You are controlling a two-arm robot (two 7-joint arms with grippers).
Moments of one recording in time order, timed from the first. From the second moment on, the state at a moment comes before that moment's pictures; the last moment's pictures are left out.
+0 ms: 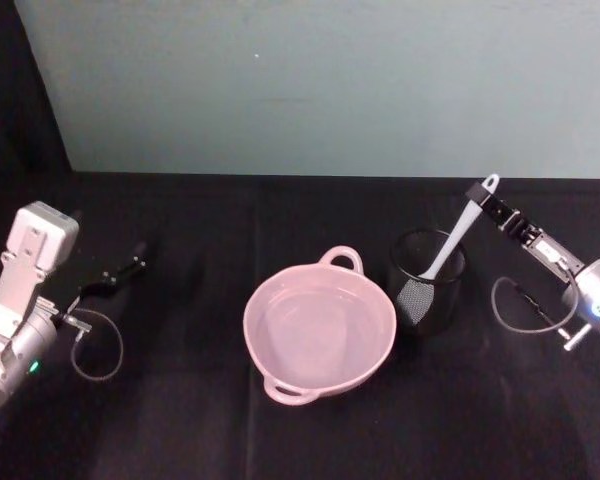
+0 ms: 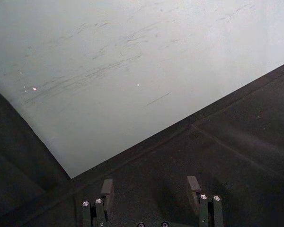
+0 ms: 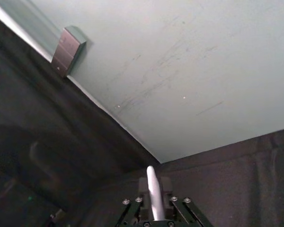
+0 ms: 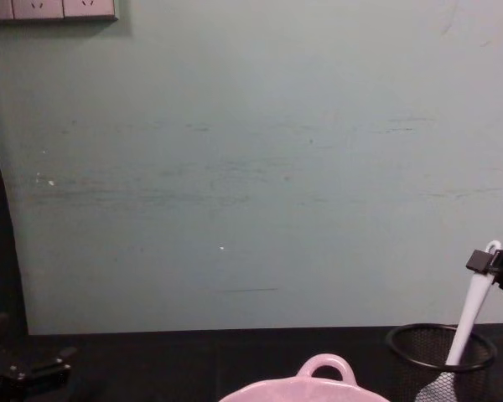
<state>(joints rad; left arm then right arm) -0.20 0.60 0.45 -1.41 -0.25 -0.12 0.03 0.33 0.46 -0.28 -1.22 1.15 0.16 0.51</state>
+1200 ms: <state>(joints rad) -0.20 0.60 0.45 -1.41 -0.25 -0.12 0.03 0.40 0.65 -0.37 -1.61 0.74 0.12 0.41</state>
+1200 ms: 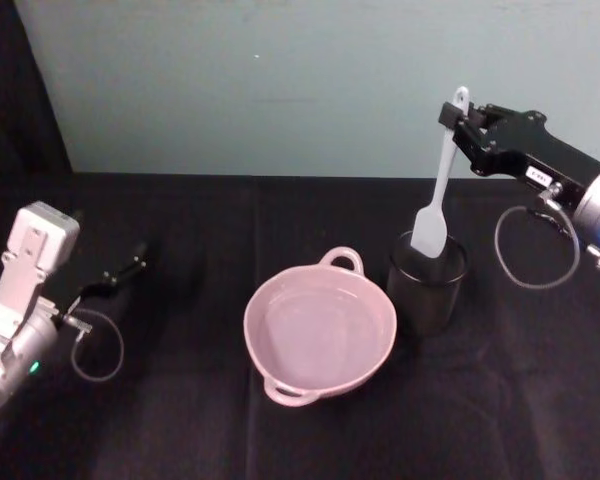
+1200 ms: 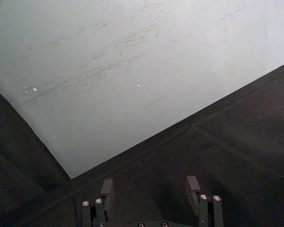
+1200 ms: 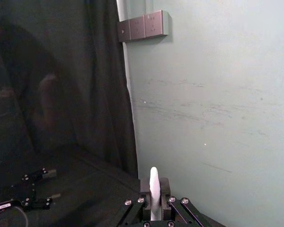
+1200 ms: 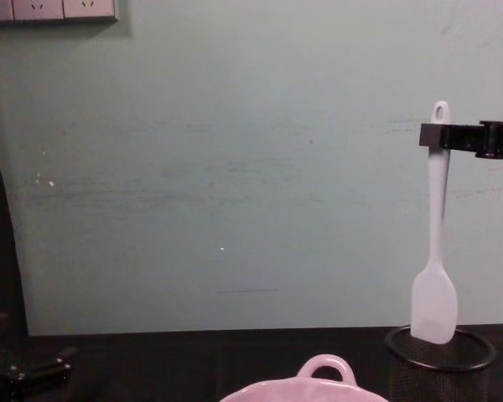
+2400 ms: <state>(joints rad) -0.20 0.60 0.45 -1.41 -0.25 -0.12 0.03 0.47 0.49 -0.49 -1.53 0.74 0.10 0.53</state>
